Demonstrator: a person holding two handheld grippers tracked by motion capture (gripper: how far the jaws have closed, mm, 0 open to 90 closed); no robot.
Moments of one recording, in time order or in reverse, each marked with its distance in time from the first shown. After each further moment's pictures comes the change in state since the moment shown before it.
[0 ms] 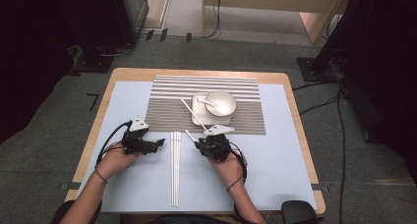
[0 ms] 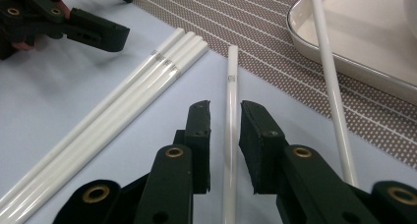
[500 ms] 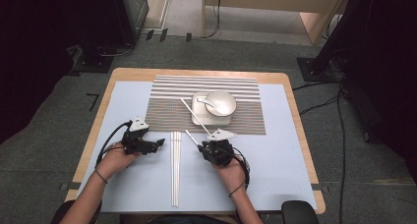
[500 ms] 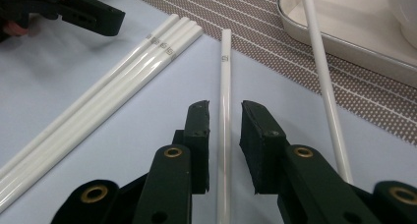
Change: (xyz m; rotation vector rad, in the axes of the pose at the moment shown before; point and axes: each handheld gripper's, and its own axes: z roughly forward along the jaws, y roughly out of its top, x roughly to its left) left arm 0.000 0.000 0.000 0.000 0.001 0.001; right arm 0.002 -0.015 -0.009 -0.015 -0.034 -0.008
